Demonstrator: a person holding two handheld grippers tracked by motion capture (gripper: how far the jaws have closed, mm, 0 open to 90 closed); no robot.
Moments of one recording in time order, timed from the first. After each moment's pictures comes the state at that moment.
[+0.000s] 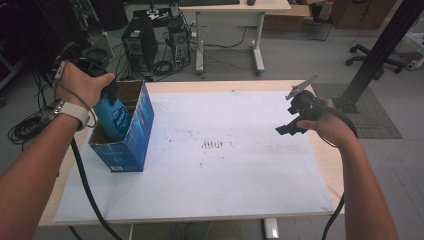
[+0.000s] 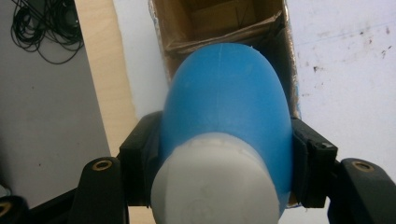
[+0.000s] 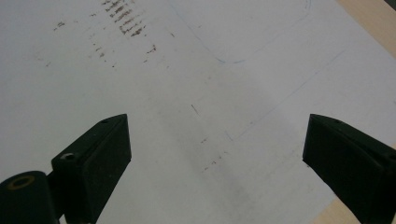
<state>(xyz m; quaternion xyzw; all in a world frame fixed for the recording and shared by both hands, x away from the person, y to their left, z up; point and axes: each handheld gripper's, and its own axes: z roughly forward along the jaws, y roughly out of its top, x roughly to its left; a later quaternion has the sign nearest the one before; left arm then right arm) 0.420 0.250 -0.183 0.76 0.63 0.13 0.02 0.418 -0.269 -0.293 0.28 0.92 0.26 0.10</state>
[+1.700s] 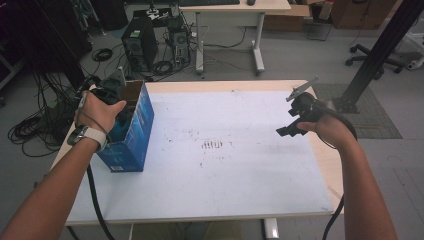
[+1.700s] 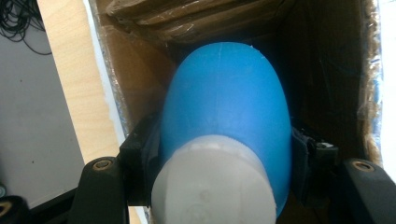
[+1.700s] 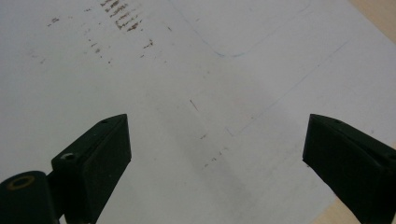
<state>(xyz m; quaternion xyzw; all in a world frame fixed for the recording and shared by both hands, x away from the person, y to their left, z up) 0.427 0.251 -0.267 0.77 0.63 0.12 0.00 0.418 -0.273 -0.301 0.29 0.92 0.25 0.10</state>
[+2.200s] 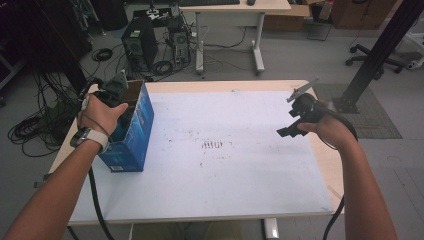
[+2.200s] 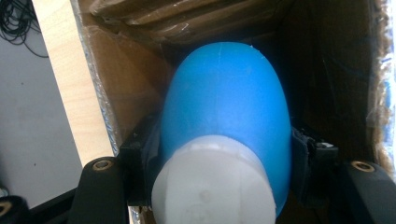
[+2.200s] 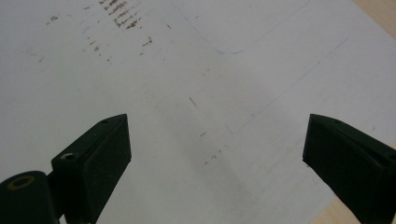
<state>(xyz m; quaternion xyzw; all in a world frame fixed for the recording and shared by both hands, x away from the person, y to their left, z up) 0.427 0.249 -0.274 0.77 0.63 0.13 0.00 0.417 -0.276 -0.303 0.29 0.92 0.25 0.09</state>
